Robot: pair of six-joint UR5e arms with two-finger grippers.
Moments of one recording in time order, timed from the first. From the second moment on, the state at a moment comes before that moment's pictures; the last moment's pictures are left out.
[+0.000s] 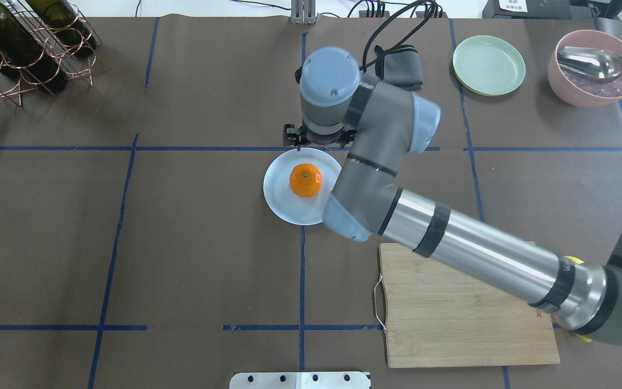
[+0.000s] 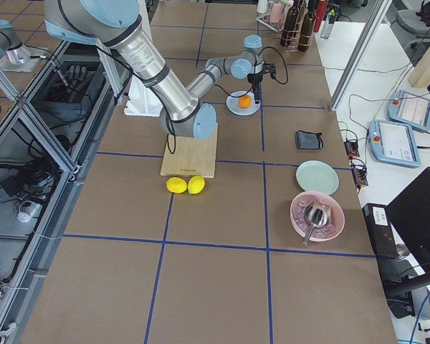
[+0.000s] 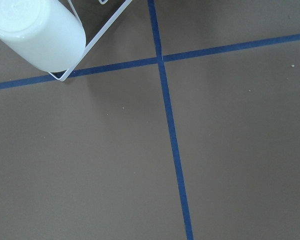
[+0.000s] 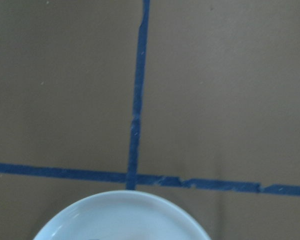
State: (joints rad) left arm -1.56 -1.39 -1.74 -1.66 -2.36 0.10; right arm 0.66 -0.69 1.35 -1.46 1.88 1.03
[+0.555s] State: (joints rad) left arm -1.56 -1.39 -1.74 -1.64 -2.36 0.10; right arm 1.07 -0.97 1.46 -1.46 2.22 0.42
